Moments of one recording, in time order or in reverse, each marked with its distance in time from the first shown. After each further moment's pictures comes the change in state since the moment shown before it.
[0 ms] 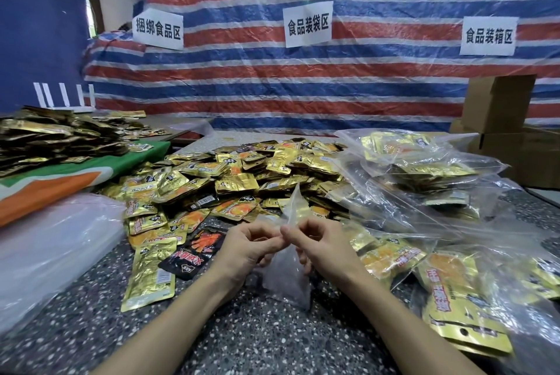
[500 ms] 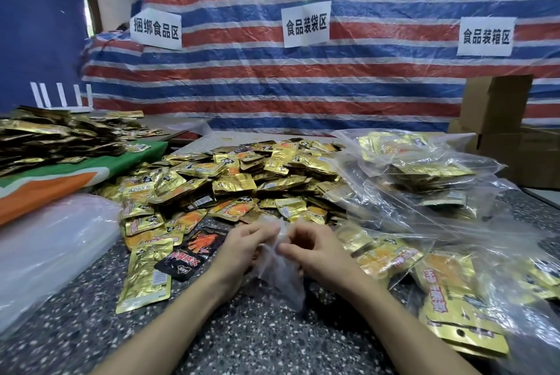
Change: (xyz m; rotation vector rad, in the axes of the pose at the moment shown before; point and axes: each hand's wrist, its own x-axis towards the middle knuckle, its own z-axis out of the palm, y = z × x) left_hand 0.001 0.007 0.006 0.089 0.046 -0.077; right_hand 0.002 0.007 -0.002 -0.084 -0.168 -0.090
